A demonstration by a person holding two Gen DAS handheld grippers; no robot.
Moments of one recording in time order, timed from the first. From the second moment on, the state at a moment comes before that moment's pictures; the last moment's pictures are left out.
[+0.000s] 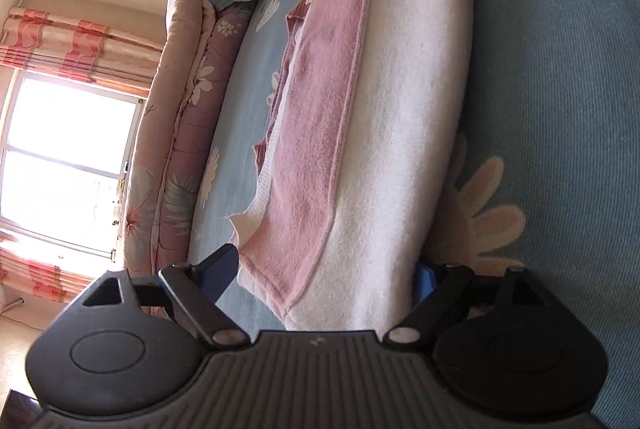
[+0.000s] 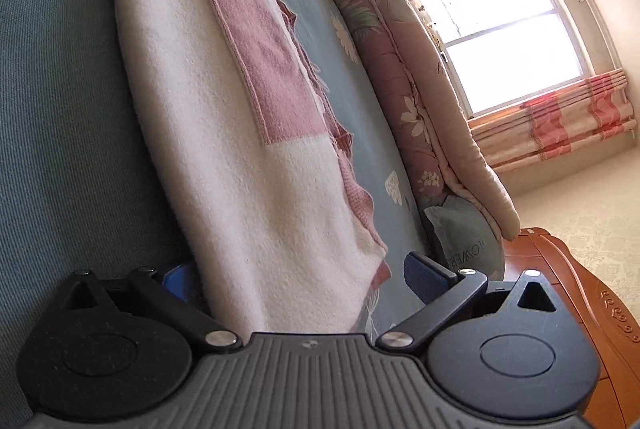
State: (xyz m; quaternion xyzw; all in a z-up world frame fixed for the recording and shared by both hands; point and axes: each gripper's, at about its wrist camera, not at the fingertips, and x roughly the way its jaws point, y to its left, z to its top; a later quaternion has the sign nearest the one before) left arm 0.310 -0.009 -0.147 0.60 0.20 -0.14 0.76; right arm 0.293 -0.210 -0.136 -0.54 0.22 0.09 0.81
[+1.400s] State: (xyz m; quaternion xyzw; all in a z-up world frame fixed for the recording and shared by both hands) left arm 0.350 -0.039 -0.190 0.62 0.20 -0.12 0.75; right arm 0.314 -0.190 -0.155 -0.62 0.22 0.09 0.75
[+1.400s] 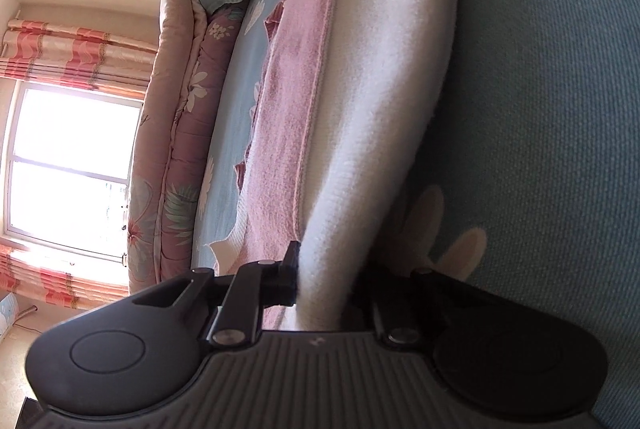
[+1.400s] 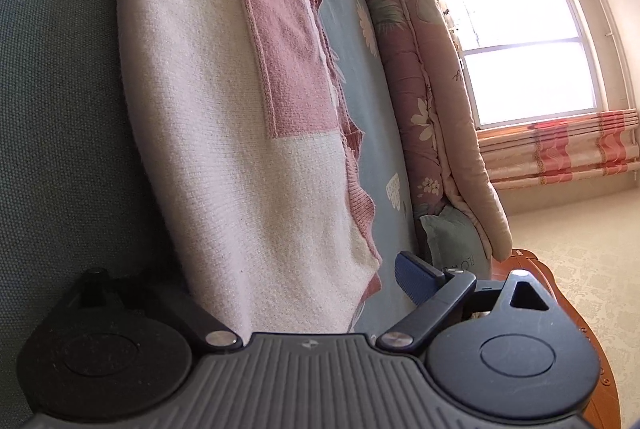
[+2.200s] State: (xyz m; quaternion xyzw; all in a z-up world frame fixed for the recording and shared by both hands) left arm 0.366 -0.032 -0.186 0.61 0.20 -0.13 0.76; right arm 0.291 -0.179 -0.194 -0.69 0.18 0.10 0.69
